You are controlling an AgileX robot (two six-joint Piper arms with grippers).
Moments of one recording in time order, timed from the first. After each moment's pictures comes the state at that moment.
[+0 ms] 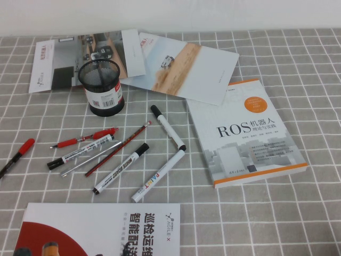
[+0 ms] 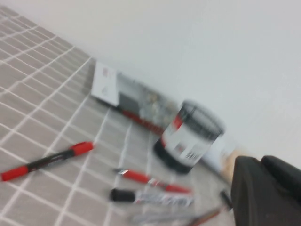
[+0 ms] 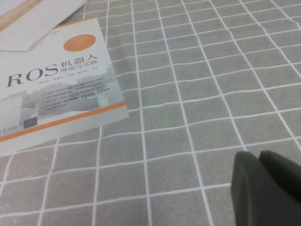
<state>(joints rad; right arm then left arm) -0.04 0.01 0.03 0.14 0.38 0.06 -0.01 -0.01 0.02 -0.50 0.11 -0.01</state>
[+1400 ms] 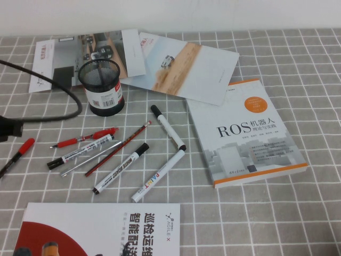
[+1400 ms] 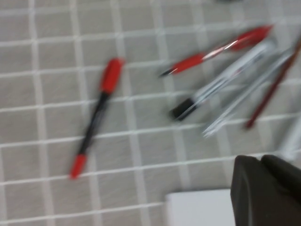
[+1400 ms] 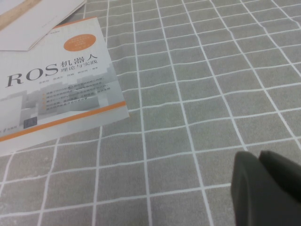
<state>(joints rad) -0.04 0.01 0.03 0.14 0.38 0.06 -0.01 1.18 -1.03 -0.15 0.90 0.25</state>
